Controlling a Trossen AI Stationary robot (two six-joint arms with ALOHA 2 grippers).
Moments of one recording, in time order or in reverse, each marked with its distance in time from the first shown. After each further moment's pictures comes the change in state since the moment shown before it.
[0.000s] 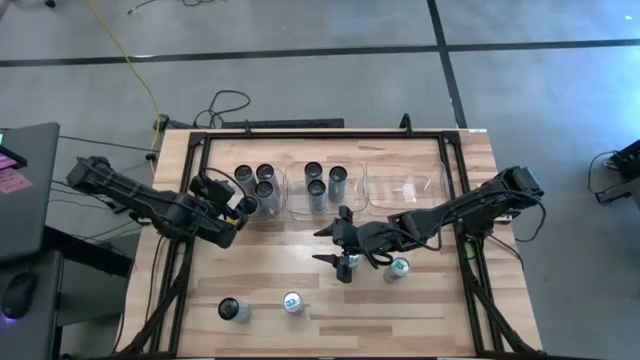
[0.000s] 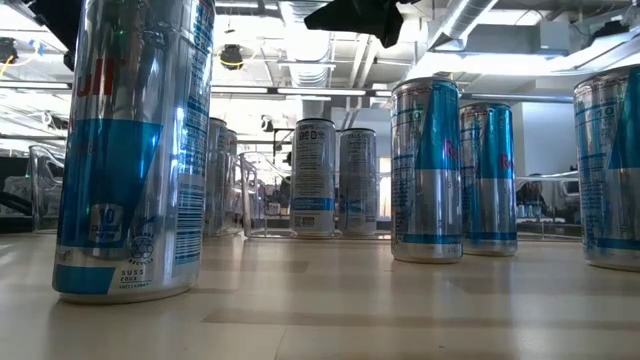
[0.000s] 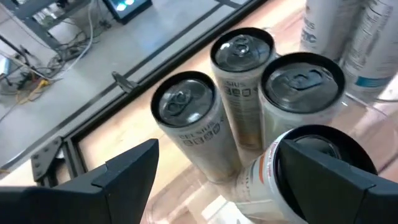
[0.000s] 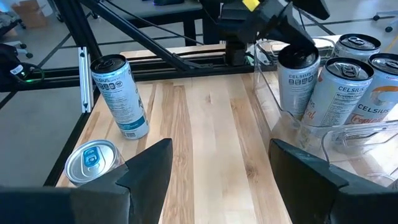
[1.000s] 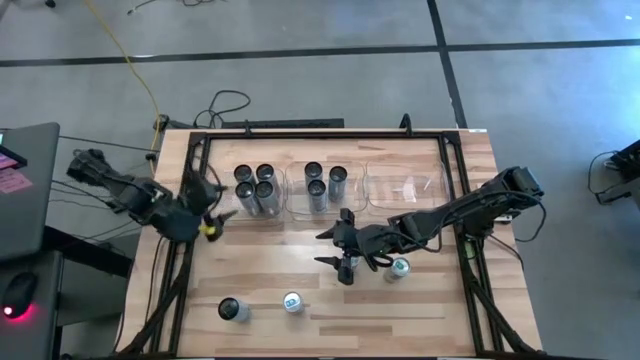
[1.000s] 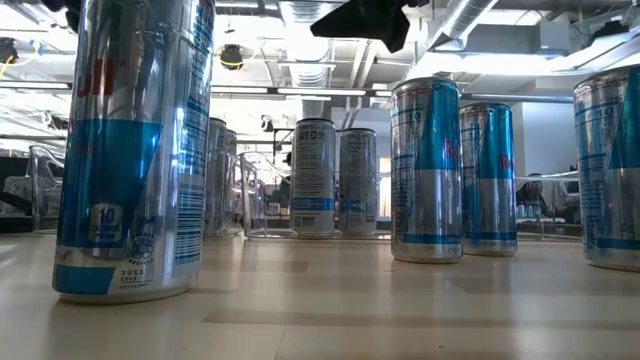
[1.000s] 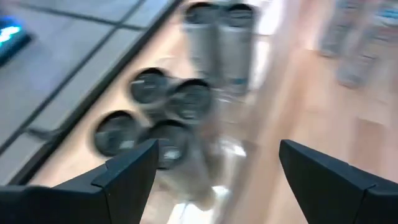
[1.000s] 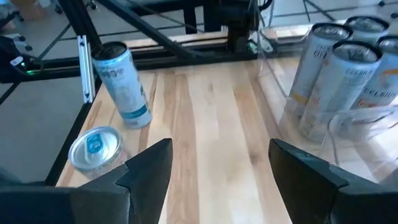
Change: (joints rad) left arm -0.178 -0.229 0.132 0.042 0.174 0.371; right arm 0.017 0.000 0.000 -0.046 -0.001 0.037
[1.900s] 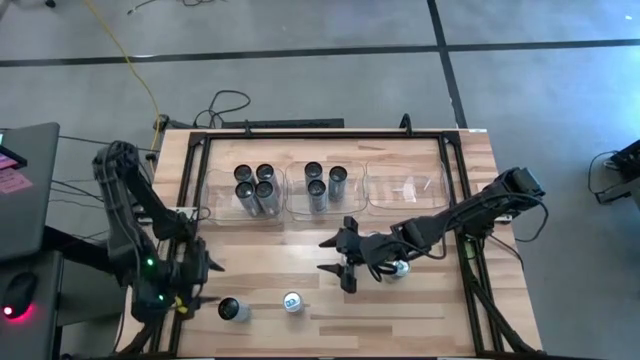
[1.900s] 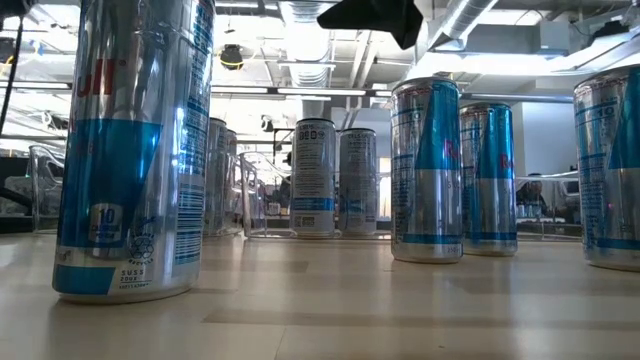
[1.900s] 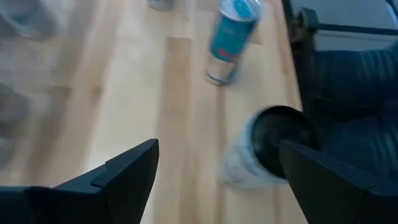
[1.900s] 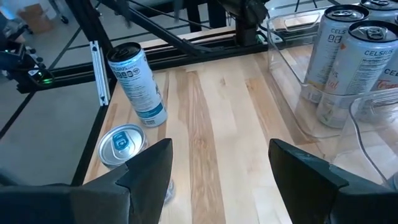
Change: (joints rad) left arm -0.620 0.335 0.040 0.191 0.143 -0.376; right arm 0.050 0.000 0.000 -0.010 0.029 0.101
